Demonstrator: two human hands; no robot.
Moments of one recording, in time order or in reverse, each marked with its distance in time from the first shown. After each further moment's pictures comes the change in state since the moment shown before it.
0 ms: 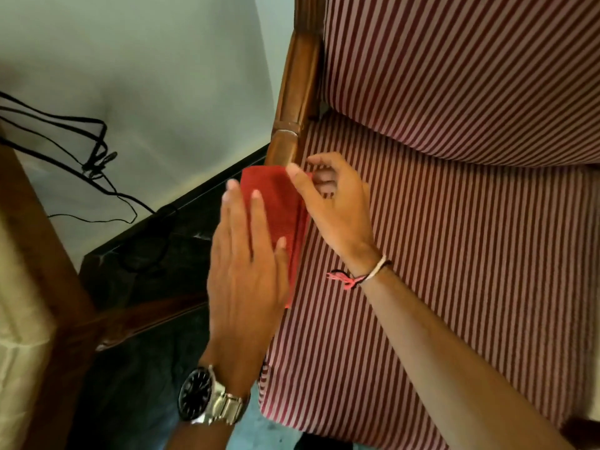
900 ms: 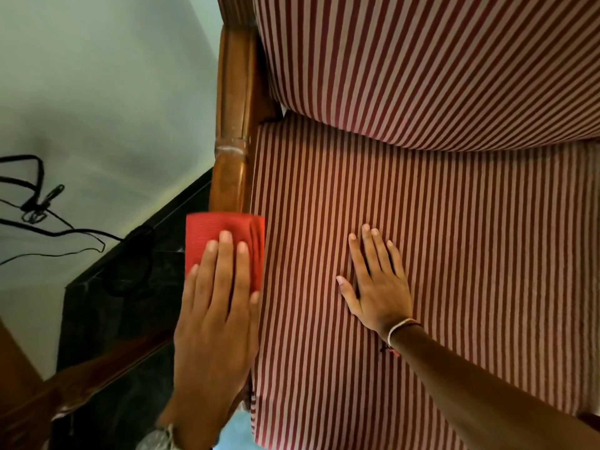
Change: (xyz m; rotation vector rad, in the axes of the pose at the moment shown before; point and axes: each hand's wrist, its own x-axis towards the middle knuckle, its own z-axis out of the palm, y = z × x) left_hand -0.006 -0.022 0.037 0.208 -0.105 0.306; right_hand -0.067 0.216 -0.080 -1.266 -0.115 -0.172
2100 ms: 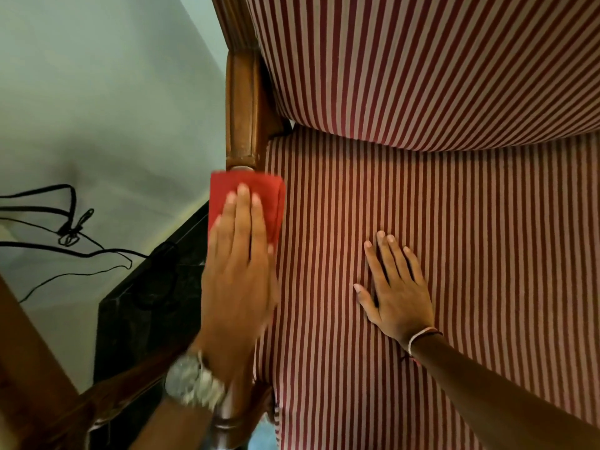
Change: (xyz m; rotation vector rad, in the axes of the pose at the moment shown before) left_hand 0.078 0.004 -0.015 -0.028 0.031 -0.024; right_hand 0.001 0.000 0.010 0.024 0.101 0.011
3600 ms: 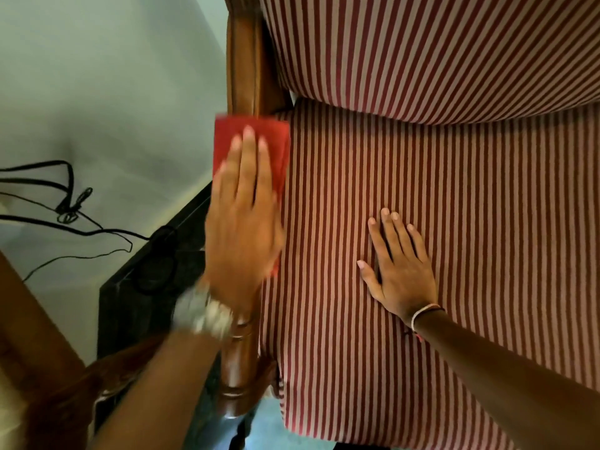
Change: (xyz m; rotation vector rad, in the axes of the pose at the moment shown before) left_hand 0.026 0.000 -0.006 -0.036 0.030 0.031; right_hand -0.002 -0.002 -0.004 -0.043 0.025 0.008
